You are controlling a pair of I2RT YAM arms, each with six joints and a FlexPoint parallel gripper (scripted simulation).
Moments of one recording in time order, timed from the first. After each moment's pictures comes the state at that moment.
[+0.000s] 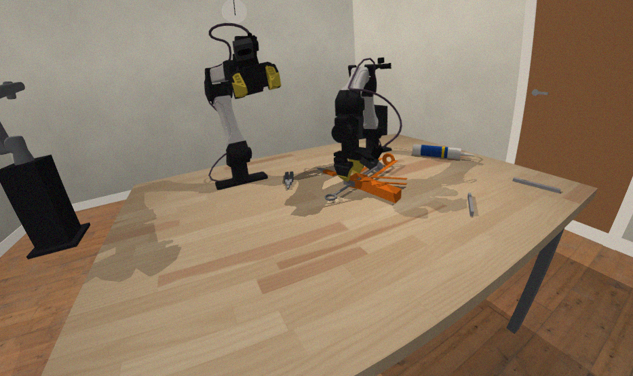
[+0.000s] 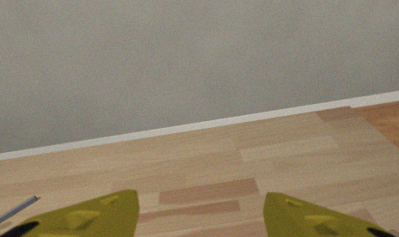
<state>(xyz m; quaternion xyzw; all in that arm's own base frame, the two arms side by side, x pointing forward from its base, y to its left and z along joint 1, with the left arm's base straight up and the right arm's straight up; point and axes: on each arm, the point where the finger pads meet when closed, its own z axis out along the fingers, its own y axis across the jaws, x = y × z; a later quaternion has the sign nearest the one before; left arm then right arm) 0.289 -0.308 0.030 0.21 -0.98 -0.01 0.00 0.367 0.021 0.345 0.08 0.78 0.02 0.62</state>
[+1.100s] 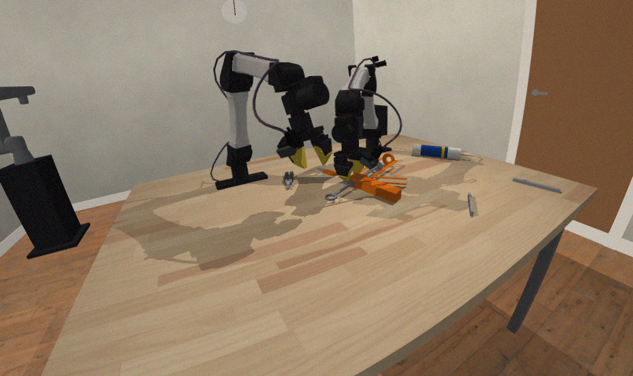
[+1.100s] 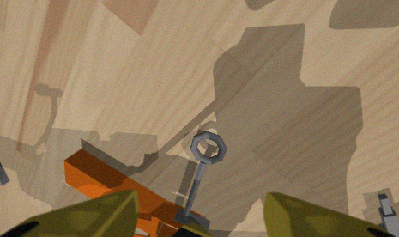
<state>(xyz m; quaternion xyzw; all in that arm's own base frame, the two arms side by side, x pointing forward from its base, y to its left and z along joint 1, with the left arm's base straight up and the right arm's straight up) 0.289 -0.308 0.030 0.21 -0.98 -0.01 0.00 0.351 0.150 0.130 0.45 0.89 0.12 0.05</state>
